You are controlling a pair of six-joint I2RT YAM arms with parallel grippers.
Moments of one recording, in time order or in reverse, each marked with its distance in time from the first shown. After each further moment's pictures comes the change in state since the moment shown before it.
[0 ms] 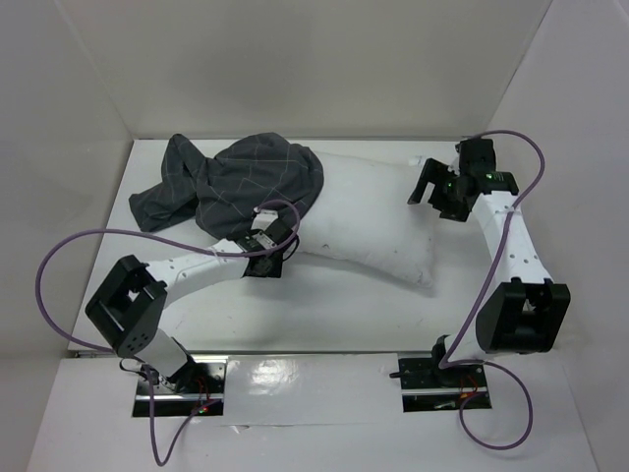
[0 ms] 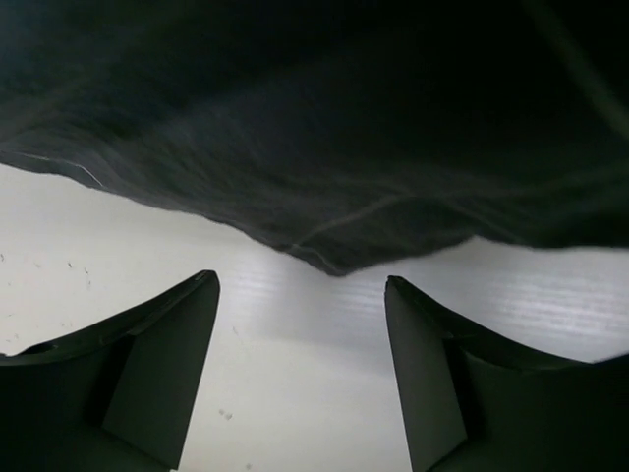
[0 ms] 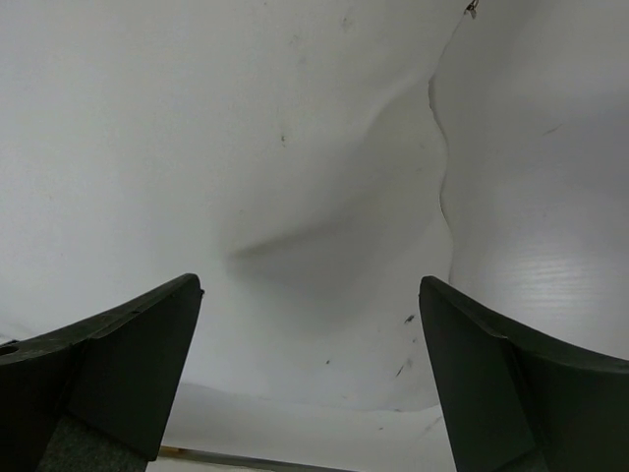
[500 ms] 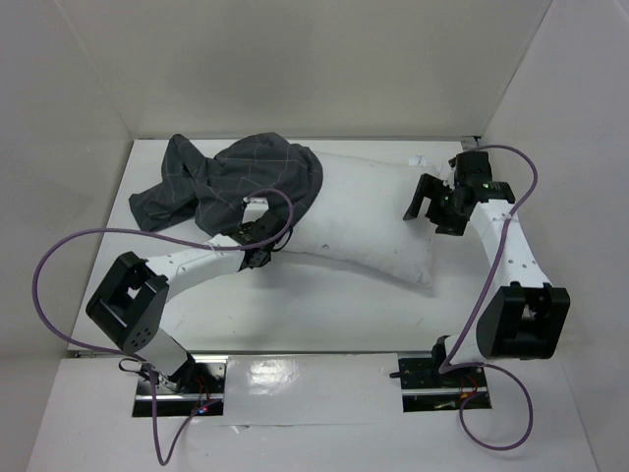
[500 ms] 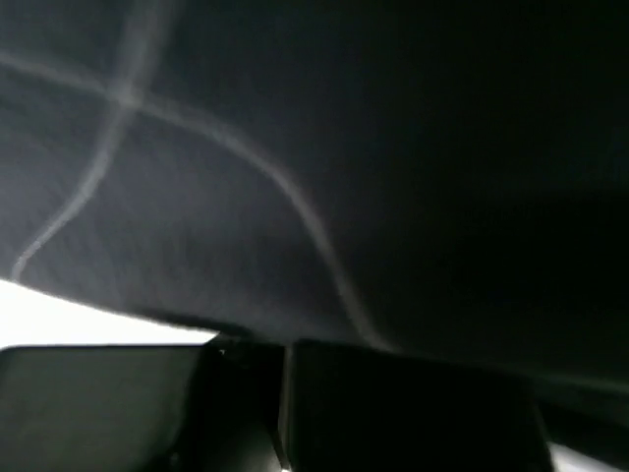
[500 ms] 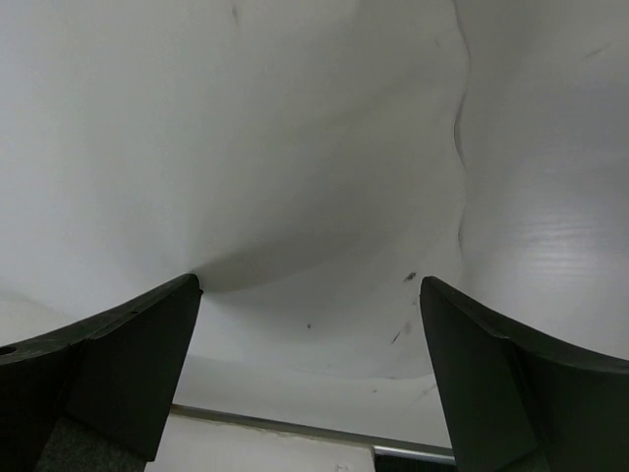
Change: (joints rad) left arm 0.077 0.015 -0.023 0.148 -0.095 -0.011; right arm 0.000 -0.029 -0.091 -0.019 -0.049 -0.026
